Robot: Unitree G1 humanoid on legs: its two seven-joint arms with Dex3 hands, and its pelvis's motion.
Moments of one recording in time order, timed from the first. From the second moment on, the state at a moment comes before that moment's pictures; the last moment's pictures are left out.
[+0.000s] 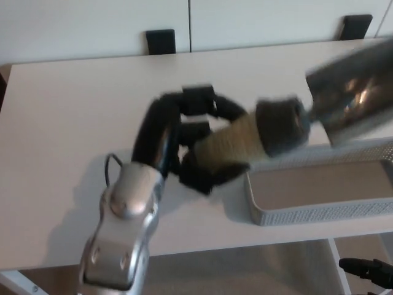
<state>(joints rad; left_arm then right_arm) -0.18 -0.06 -0.19 -0.07 0.10 0.35 -0.11 0.16 -0.28 -0.13 0.56 0.08 -0.09 0.26</state>
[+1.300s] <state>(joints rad) -0.33 0.14 -0.33 -0.06 0.20 0.46 -0.07 0.18 -0.29 -0.12 0.57 0.08 -0.08 0.27</state>
